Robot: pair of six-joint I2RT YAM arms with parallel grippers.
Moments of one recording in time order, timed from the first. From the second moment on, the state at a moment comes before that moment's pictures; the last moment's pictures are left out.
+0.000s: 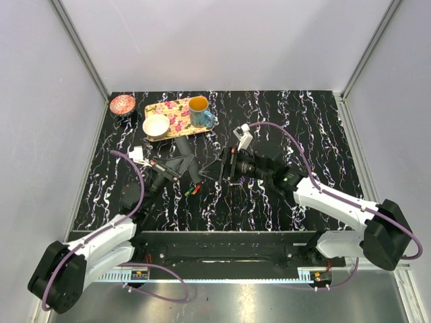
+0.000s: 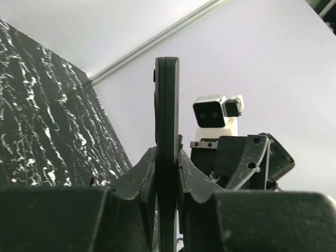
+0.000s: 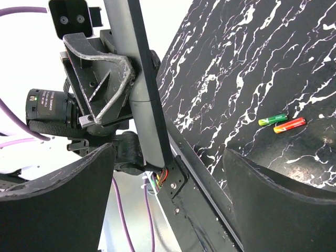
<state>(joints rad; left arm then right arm) -0.51 0.86 0.18 1.00 0.10 -1.16 0.82 1.25 0.85 0.20 -0.34 0.85</state>
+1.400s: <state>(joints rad) -0.58 0.76 0.22 0.86 -0.07 -0.86 0.78 1.53 0.85 0.67 -0.53 1.27</state>
